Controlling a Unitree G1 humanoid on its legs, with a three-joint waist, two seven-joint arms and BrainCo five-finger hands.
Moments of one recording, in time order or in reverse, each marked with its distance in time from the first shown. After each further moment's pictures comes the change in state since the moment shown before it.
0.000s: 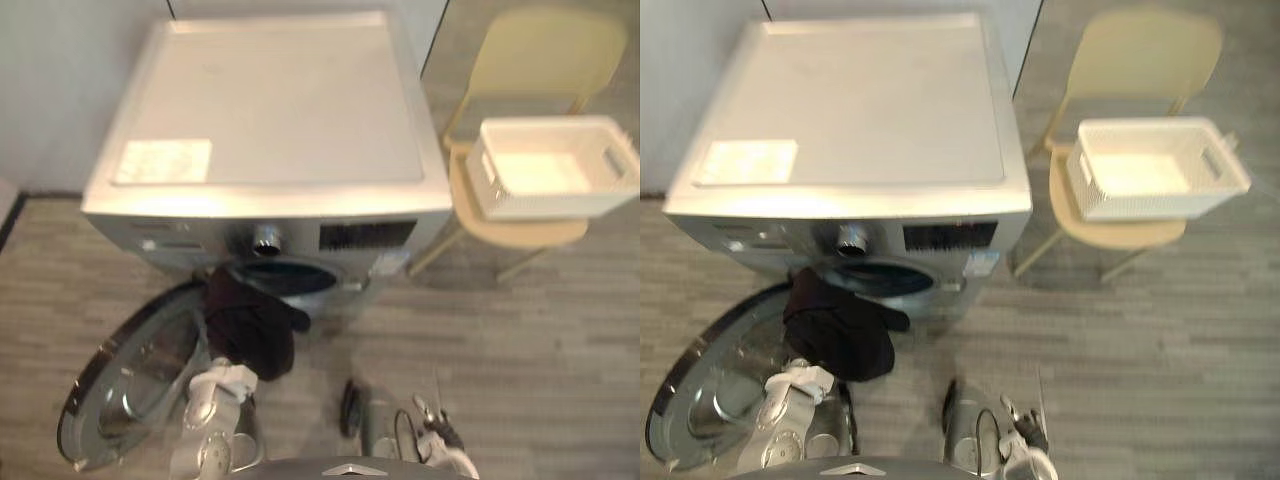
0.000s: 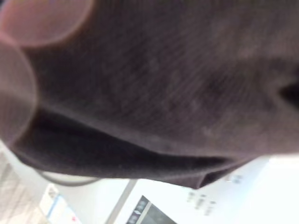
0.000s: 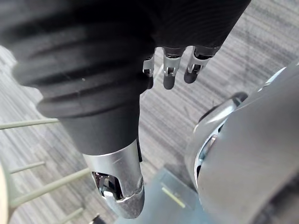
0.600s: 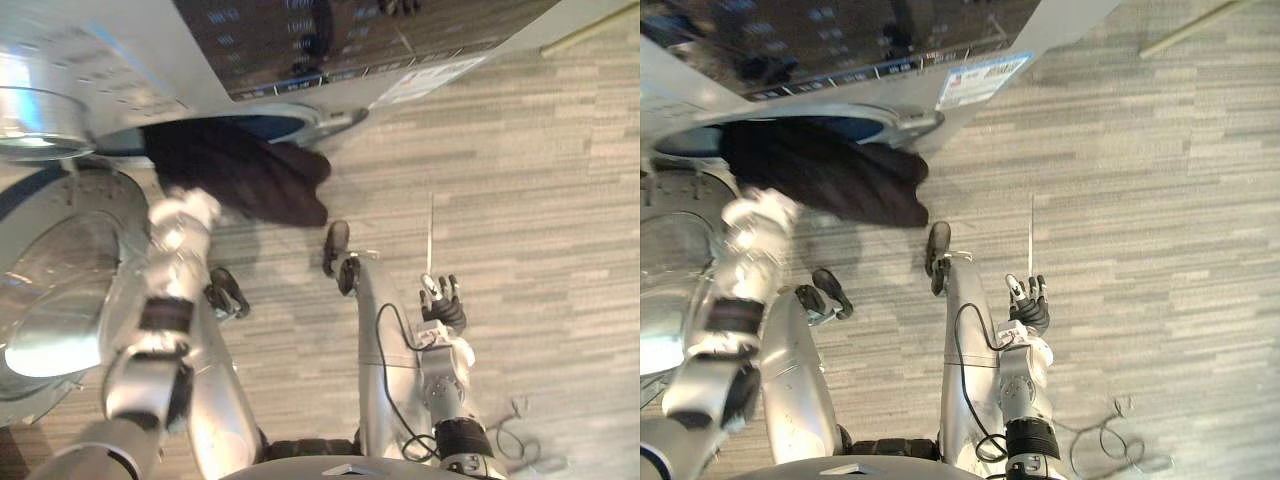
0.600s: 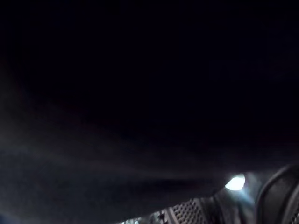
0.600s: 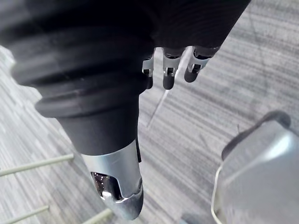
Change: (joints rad) left arm -1.062 0.359 0.312 0.549 -0.234 -0.025 0.220; right arm -0.212 0.005 0.062 -0.319 0.179 -0.126 -0.061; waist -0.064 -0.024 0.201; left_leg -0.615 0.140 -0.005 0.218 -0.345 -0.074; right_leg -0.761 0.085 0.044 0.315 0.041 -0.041
